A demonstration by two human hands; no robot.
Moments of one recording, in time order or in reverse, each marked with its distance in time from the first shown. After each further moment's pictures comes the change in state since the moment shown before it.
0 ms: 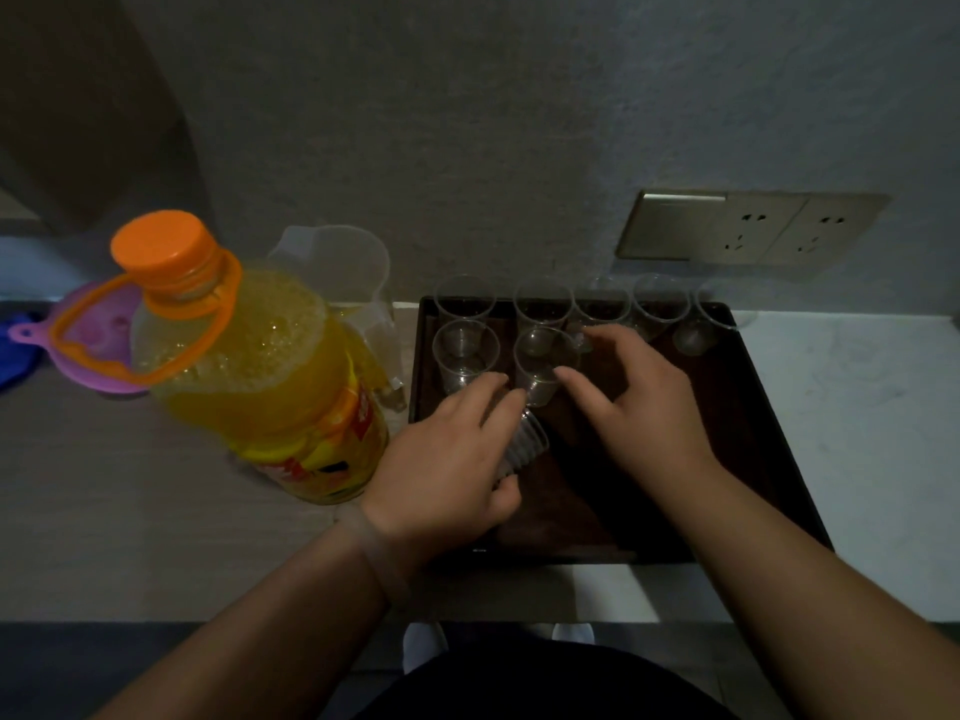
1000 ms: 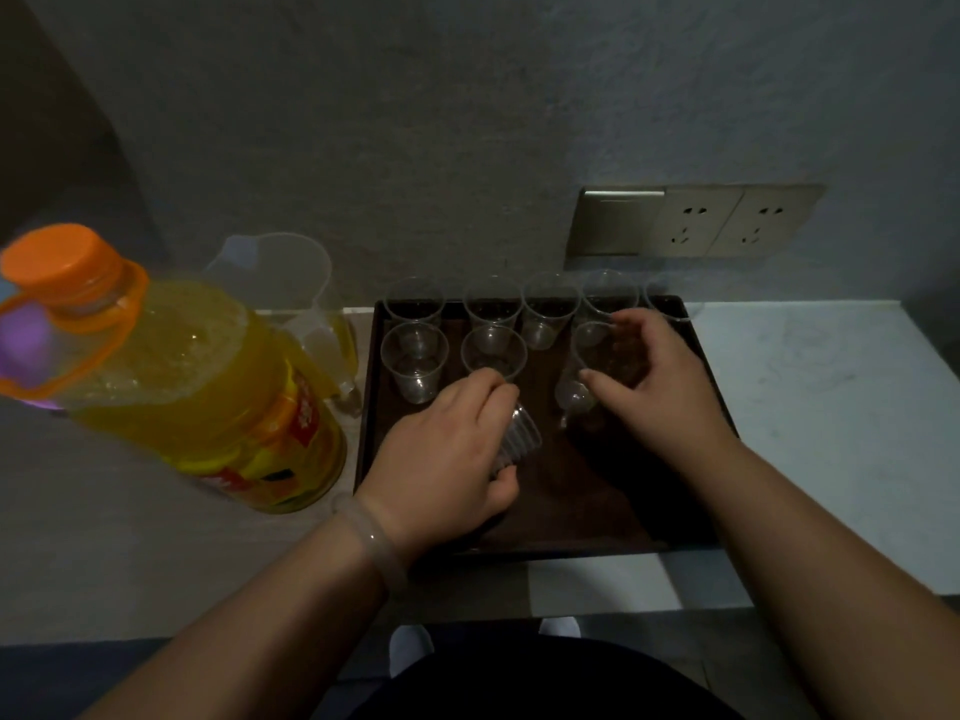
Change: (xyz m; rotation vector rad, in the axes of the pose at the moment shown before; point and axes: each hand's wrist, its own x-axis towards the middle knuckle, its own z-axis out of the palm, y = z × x) left_hand 0.024 0.033 0.008 0.103 0.084 0.048; right_hand 0.006 0.050 -0.046 0.059 -0.035 0.182
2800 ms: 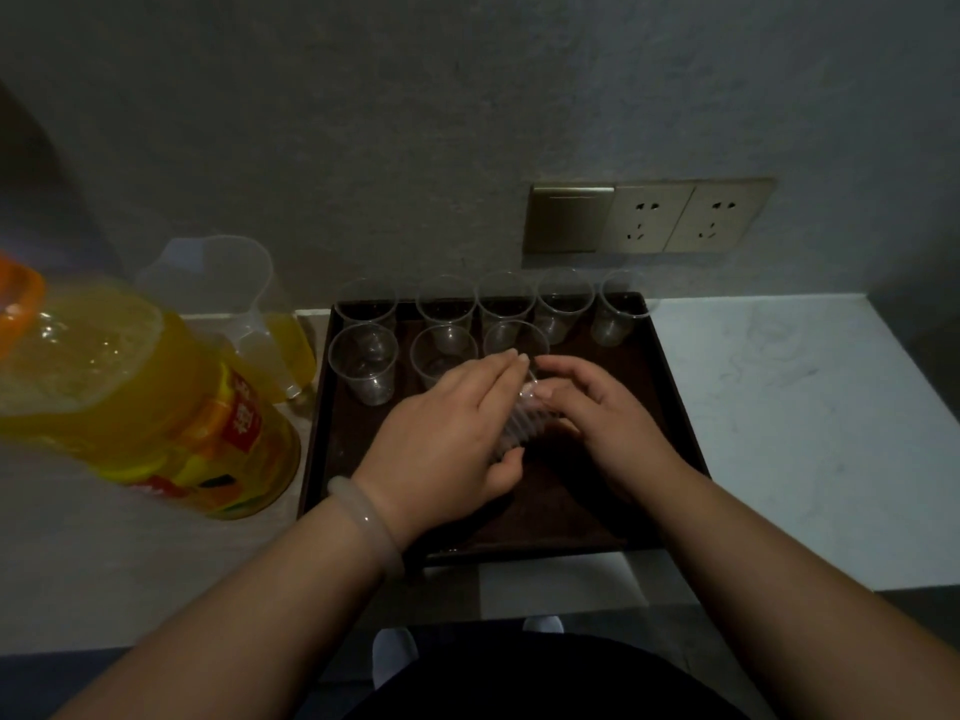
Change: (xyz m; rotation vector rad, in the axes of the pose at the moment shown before) left_hand 0.033 0.035 0.004 0.014 0.054 0.079; right_hand -0.015 0.021 0.001 0.635 -0.284 0.193
